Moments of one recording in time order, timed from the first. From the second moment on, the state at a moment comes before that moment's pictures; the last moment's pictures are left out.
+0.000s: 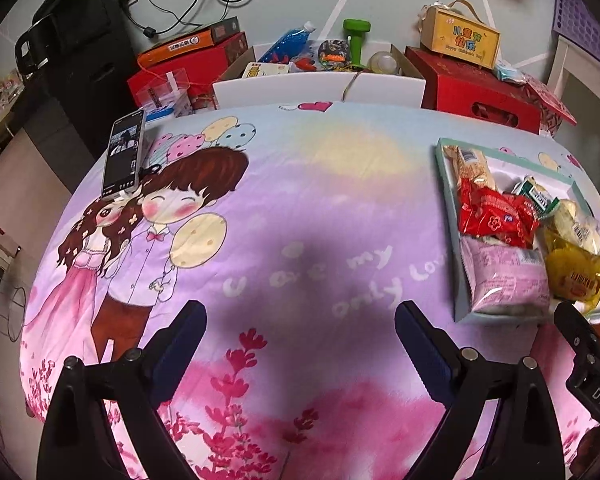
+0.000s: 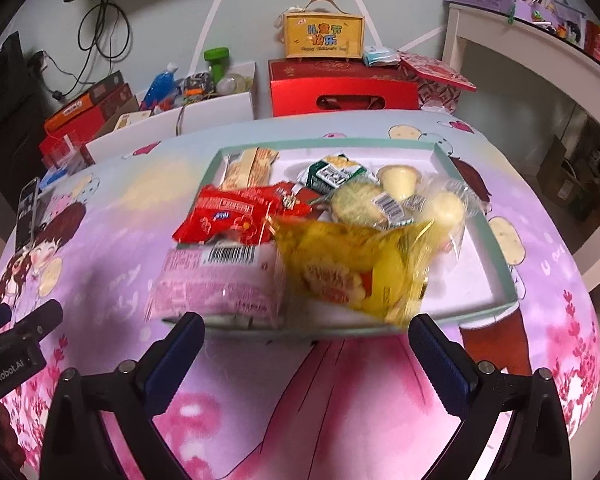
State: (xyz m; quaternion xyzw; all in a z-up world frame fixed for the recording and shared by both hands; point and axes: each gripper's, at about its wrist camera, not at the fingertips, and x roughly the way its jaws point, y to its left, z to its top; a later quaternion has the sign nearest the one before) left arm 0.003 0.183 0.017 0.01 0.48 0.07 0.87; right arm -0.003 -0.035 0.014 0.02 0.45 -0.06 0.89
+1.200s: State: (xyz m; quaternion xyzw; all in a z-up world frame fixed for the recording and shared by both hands) left arm -0.016 0.191 -0.008 0.02 0.53 0.08 0.84; right arm -0.019 -0.012 -0.006 -0.02 0.47 -0.07 0.88
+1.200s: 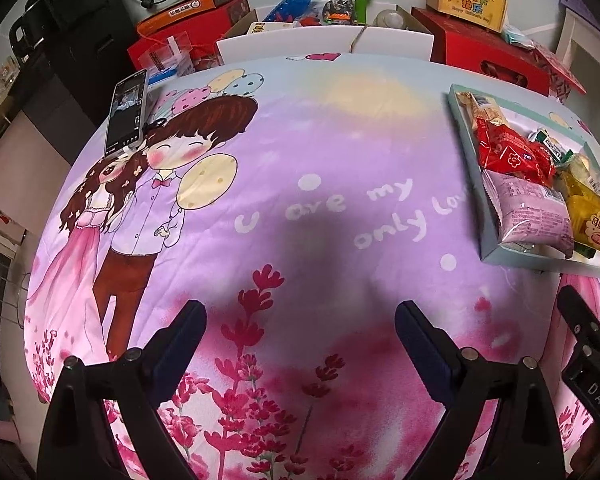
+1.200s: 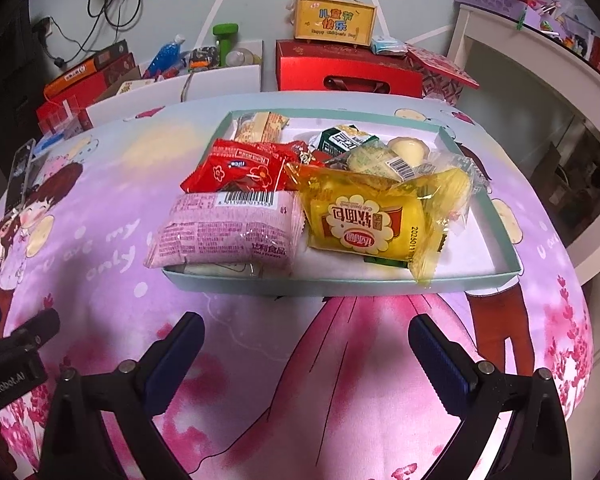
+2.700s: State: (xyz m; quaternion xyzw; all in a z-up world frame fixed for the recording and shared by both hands) left arm -0.014 0.190 -0.011 0.03 0.54 0.09 0.84; right arm -0.018 -0.008 -0.009 -0.03 0.48 -0.06 0.87
